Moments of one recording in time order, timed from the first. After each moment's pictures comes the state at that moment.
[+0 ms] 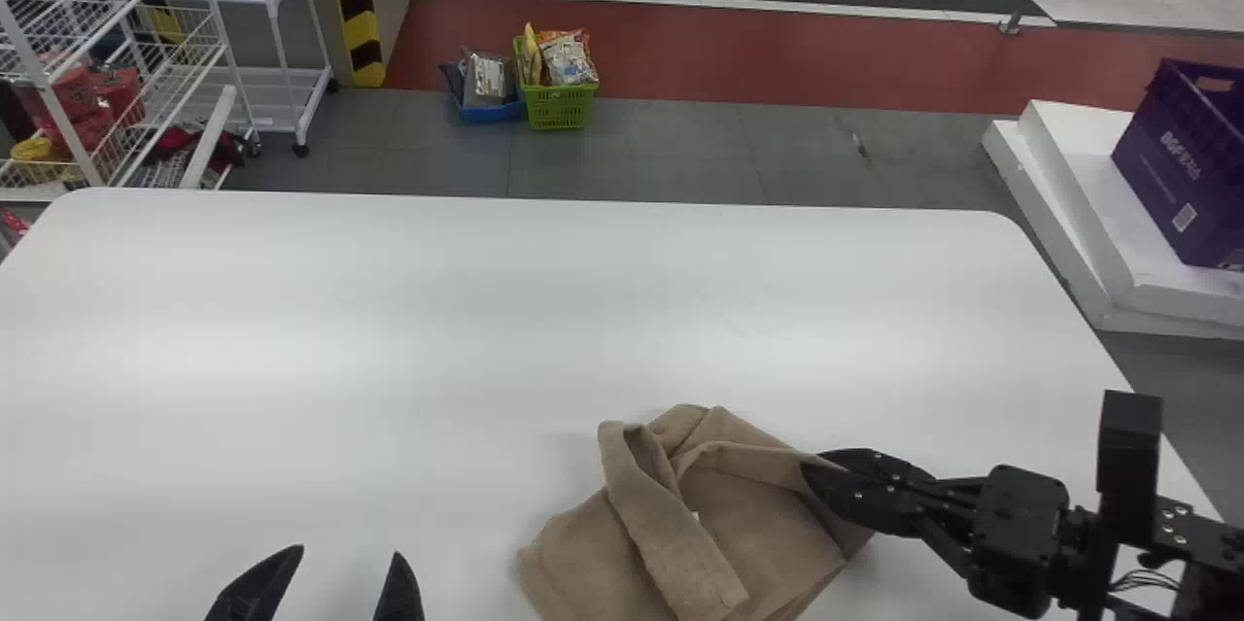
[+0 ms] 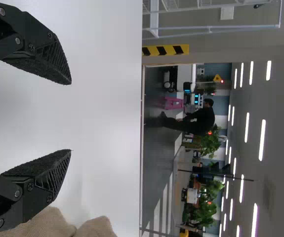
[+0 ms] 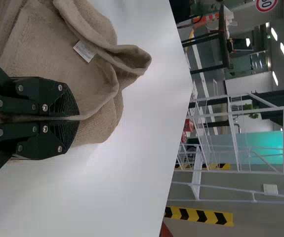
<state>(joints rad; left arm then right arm) 0.85 0.33 -0.27 -2.17 0.10 -0.08 0.26 0.28 -0.01 -0.42 -1.92 0.19 0.30 1.35</state>
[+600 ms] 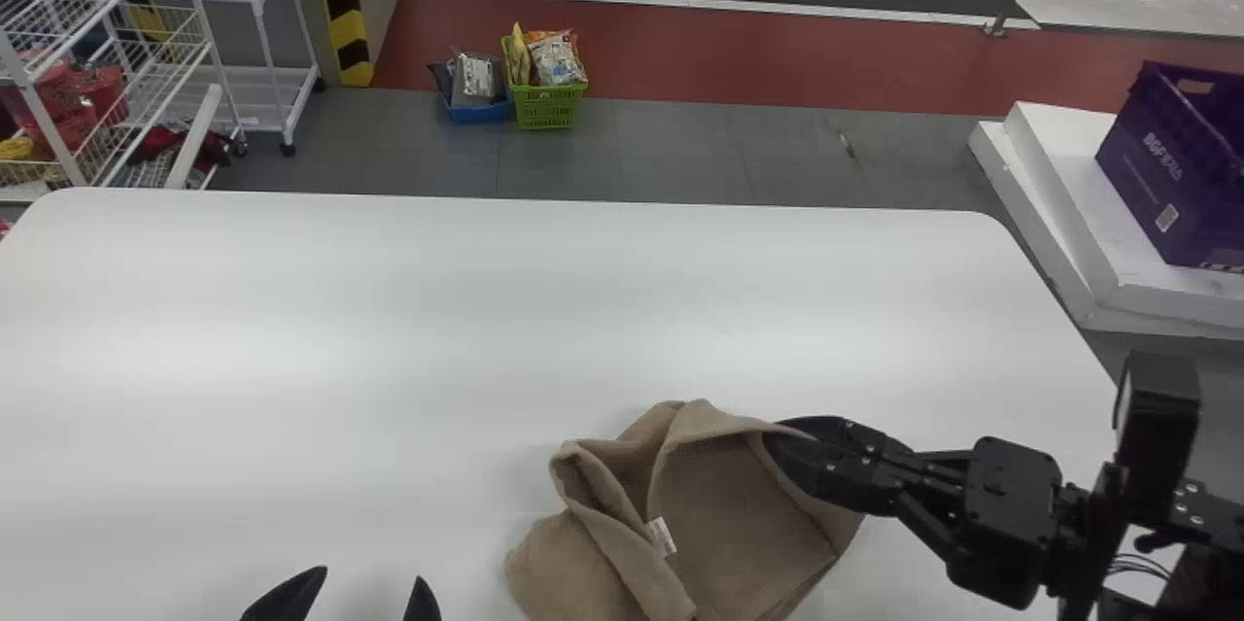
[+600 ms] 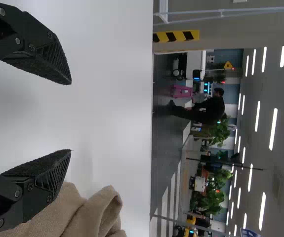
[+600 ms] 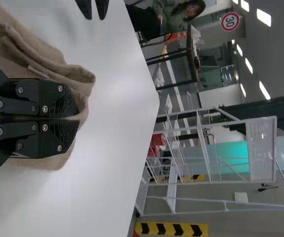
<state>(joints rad) 0.85 0.33 -0.29 -2.17 0.10 -0.05 0.24 0.37 0.00 -0.33 -2.18 0.09 0.50 1.36</state>
